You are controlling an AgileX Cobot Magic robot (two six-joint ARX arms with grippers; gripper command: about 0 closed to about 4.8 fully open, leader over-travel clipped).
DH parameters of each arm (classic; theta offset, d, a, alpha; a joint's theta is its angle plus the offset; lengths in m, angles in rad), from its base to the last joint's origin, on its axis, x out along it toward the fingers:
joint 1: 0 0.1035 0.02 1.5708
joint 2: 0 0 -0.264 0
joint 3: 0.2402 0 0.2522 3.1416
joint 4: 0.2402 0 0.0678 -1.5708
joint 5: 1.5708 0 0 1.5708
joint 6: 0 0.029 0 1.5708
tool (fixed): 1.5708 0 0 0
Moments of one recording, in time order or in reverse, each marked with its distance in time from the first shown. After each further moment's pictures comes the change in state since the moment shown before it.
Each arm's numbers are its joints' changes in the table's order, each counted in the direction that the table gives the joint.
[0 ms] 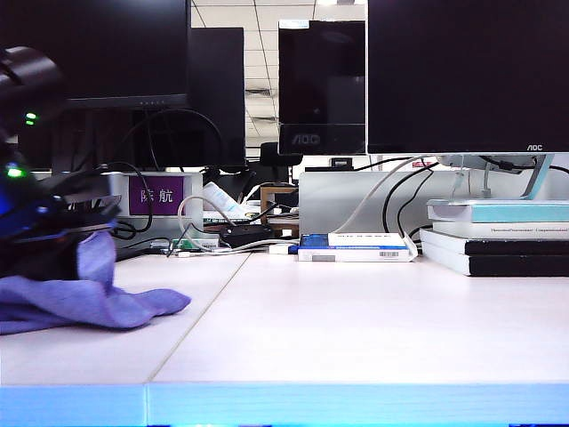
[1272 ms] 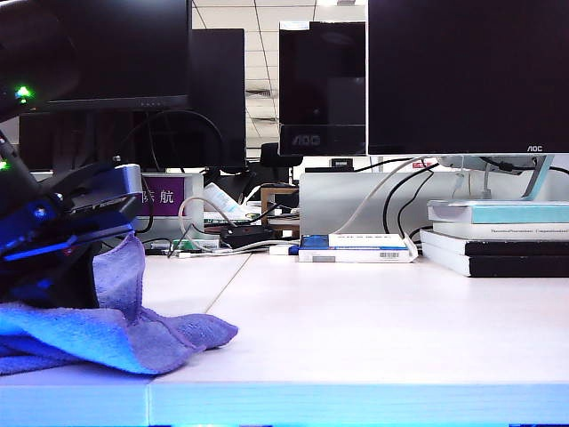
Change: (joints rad) left arm -0.282 0.171 -0.208 -0.064 -0.093 -0.248; right arm 0.006 0.001 0.003 0.000 -0.004 0.000
